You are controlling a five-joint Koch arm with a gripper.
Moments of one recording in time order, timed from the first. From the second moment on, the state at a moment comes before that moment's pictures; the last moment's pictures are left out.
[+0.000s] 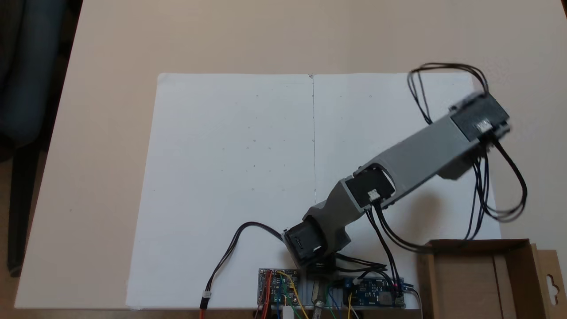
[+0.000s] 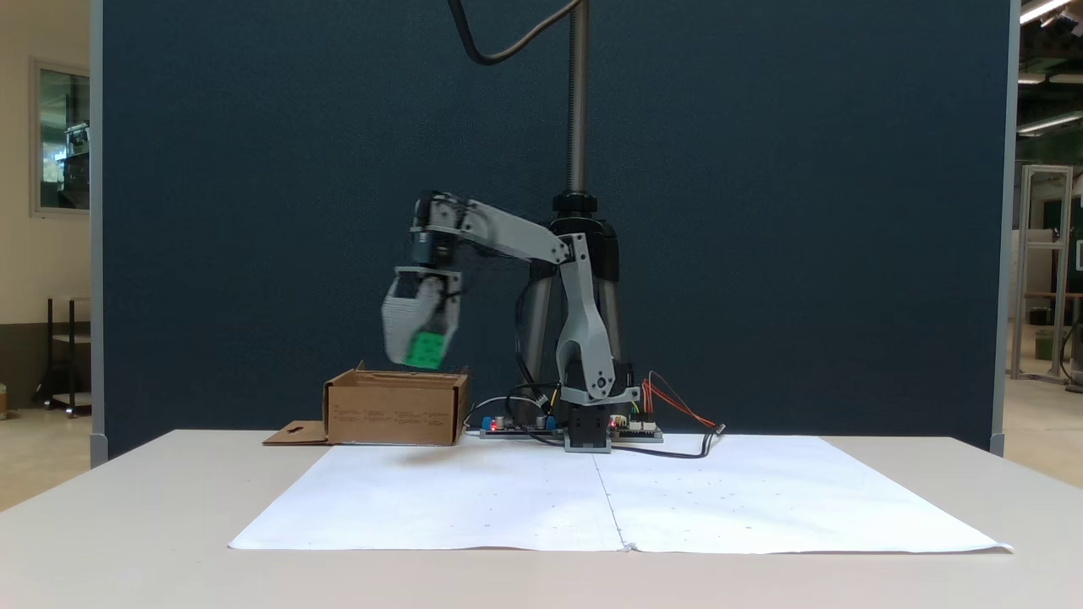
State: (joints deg) arm 65.9 77.5 58.2 72.8 -21.3
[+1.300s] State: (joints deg) arm 102.2 69.4 53.2 70.9 -16.9
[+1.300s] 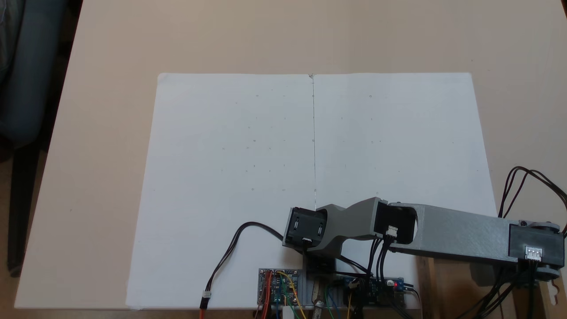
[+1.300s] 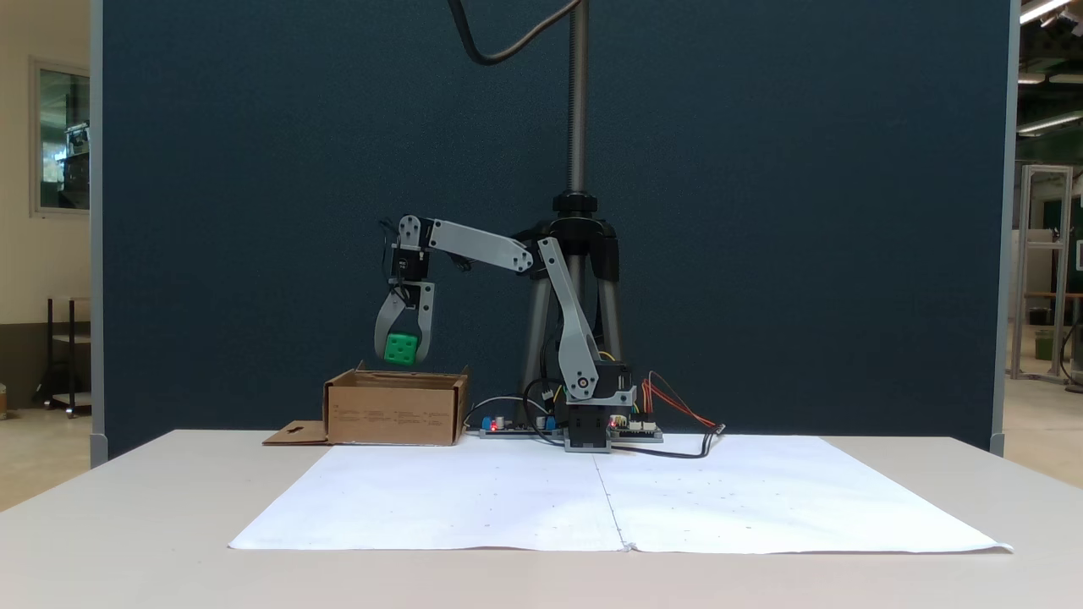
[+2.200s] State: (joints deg) arm 43.0 78.4 44.9 53.5 1.8
